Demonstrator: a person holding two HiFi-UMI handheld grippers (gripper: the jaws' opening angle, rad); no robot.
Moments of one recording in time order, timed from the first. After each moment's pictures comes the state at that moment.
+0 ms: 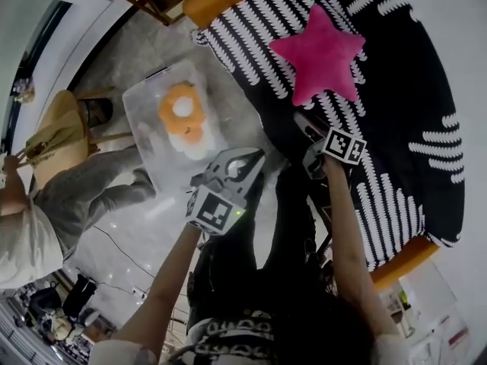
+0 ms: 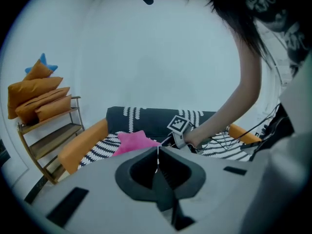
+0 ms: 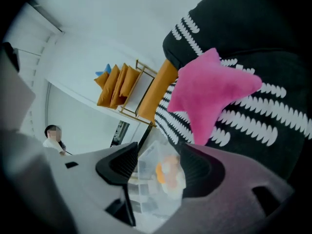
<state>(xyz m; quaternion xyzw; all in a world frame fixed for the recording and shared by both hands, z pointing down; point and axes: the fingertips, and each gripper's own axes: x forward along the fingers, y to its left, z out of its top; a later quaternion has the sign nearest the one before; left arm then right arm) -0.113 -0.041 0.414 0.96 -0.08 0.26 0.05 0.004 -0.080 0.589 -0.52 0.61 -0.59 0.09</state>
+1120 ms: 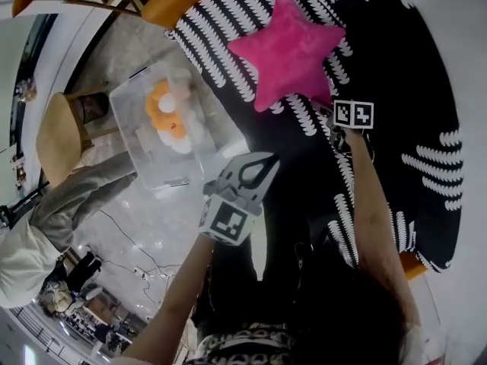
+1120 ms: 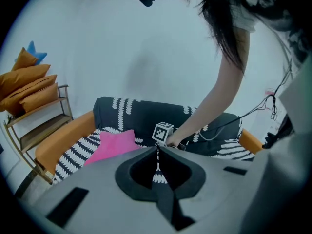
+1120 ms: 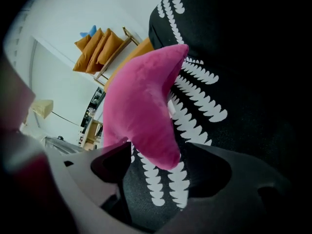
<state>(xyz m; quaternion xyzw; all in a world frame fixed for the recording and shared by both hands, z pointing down) 0.093 -0.024 0.473 0.94 -0.11 0.30 0.09 0.230 -0.080 0.758 -0.48 0.63 -0.59 -0.16</state>
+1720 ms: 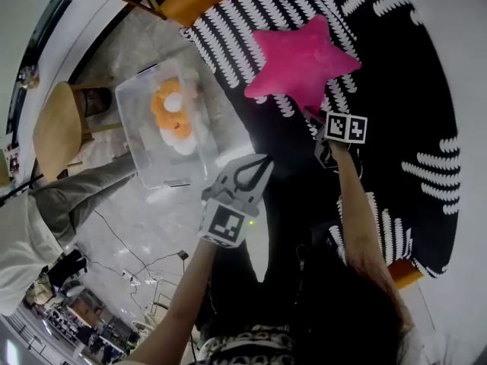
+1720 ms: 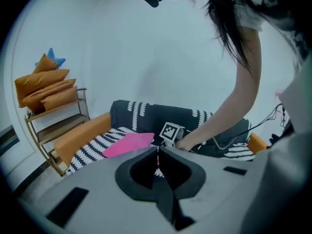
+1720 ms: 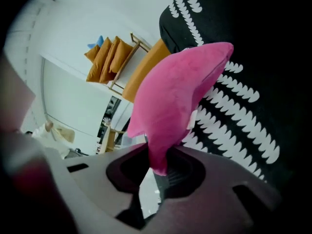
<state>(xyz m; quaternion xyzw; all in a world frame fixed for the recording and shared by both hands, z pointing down) 0.028 -0.031 0.456 0.94 -0.18 0.28 0.08 0.127 -0.087 0.701 -0.45 0.65 -0.61 -0.08</state>
